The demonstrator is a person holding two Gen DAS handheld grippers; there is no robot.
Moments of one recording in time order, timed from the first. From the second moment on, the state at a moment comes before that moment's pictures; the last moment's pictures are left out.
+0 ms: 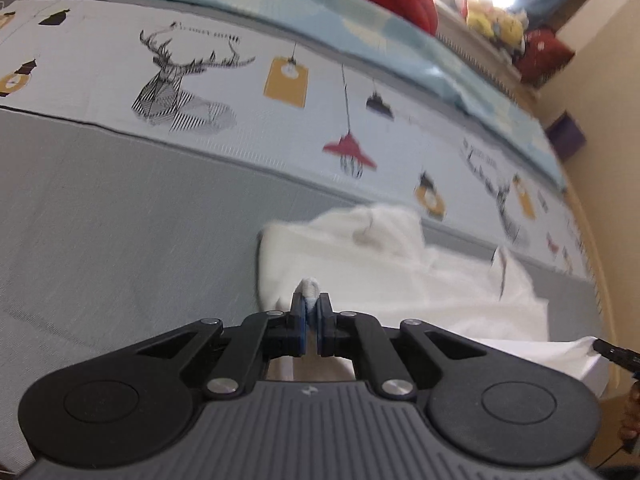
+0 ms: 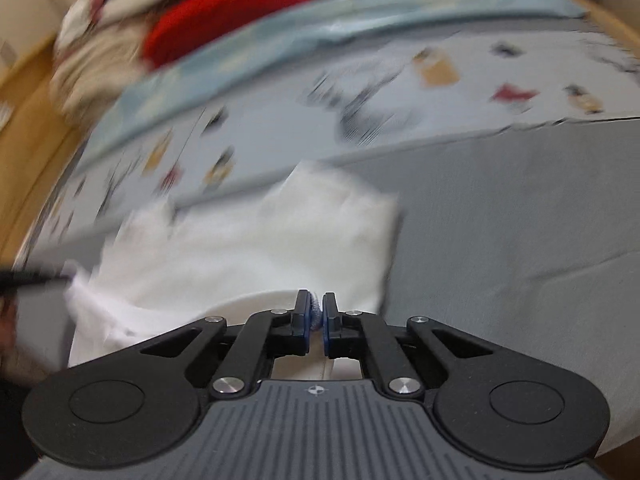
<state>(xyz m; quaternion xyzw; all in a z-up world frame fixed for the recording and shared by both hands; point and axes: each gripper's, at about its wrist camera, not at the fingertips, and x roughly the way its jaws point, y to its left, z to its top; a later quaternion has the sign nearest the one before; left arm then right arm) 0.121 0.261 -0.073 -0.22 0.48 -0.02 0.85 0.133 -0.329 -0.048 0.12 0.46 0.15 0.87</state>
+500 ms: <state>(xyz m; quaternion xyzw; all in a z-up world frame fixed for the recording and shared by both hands) 0.145 0.267 -0.083 -0.25 0.49 0.00 0.84 0.202 -0.323 -0.073 0.17 0.40 0.03 0.90</state>
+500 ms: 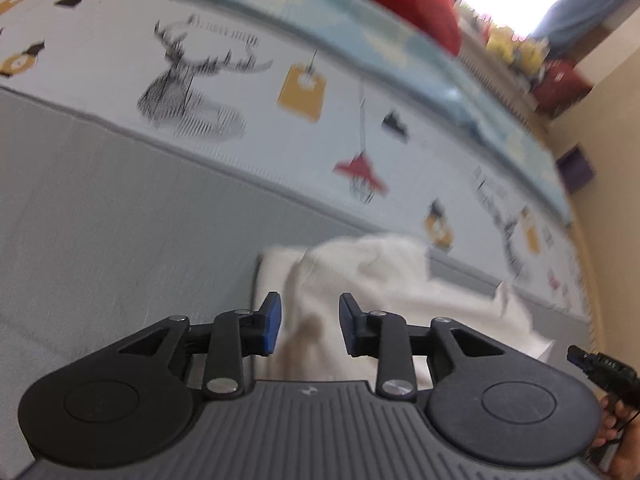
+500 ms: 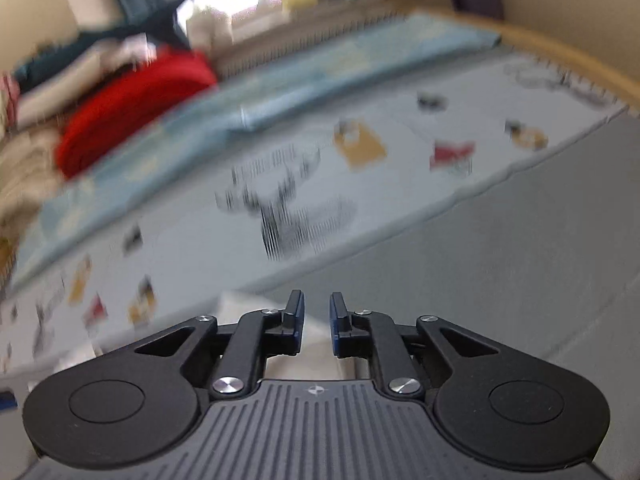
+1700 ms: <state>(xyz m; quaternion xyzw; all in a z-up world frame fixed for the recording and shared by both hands) 0.170 0.257 -0.085 -0.20 0.47 0.06 0.86 0.228 -0.276 -0.090 0.13 0.38 -0.04 0.91</state>
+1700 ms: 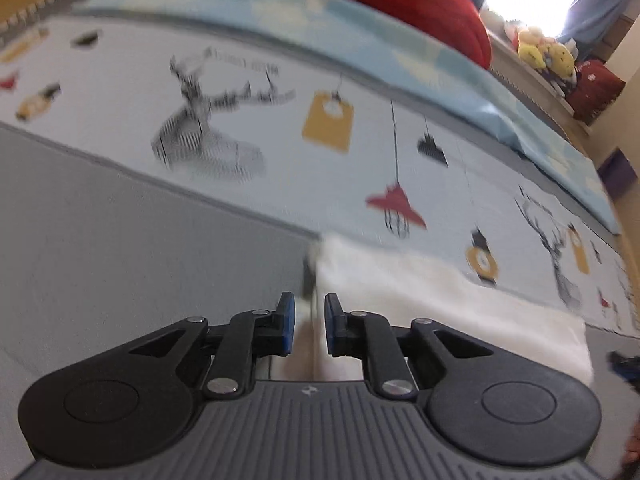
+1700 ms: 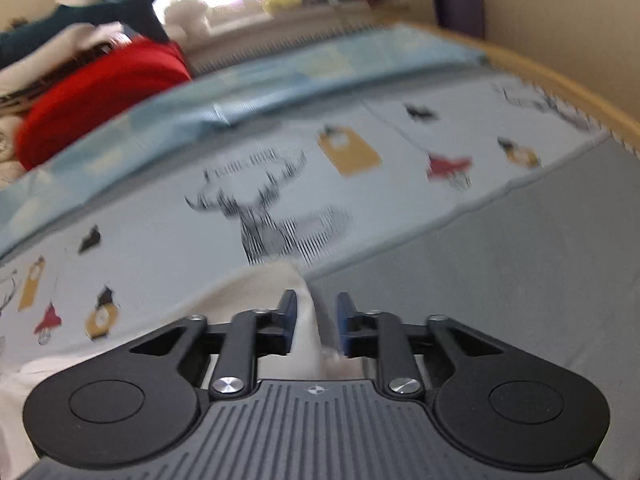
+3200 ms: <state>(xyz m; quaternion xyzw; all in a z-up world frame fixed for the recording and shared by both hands) 0.059 0.208 -0.112 -0.10 0.61 -0.04 0.79 0.129 -0.300 -0.103 0.08 0.55 0.08 0.83</state>
